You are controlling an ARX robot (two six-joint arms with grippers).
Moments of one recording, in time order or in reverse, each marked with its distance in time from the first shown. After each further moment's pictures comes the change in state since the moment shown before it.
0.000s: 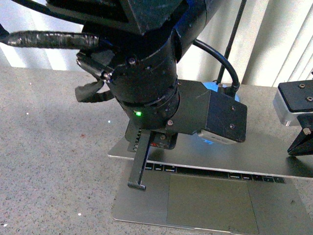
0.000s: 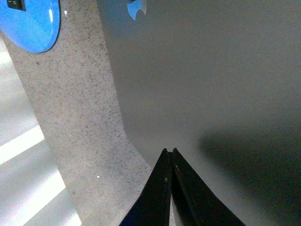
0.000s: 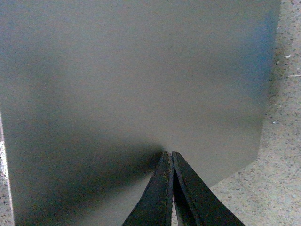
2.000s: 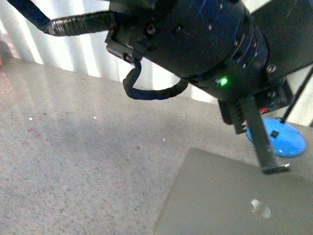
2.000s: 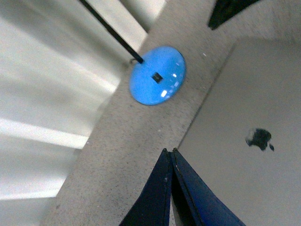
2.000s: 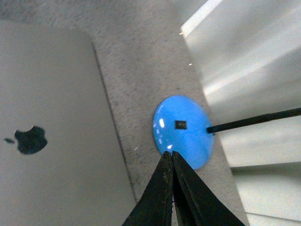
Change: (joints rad) left arm 0.023 -0.335 -0.299 0.536 0.203 -0.503; right arm 0.038 -0.159 -0.276 0.855 -0.215 0.438
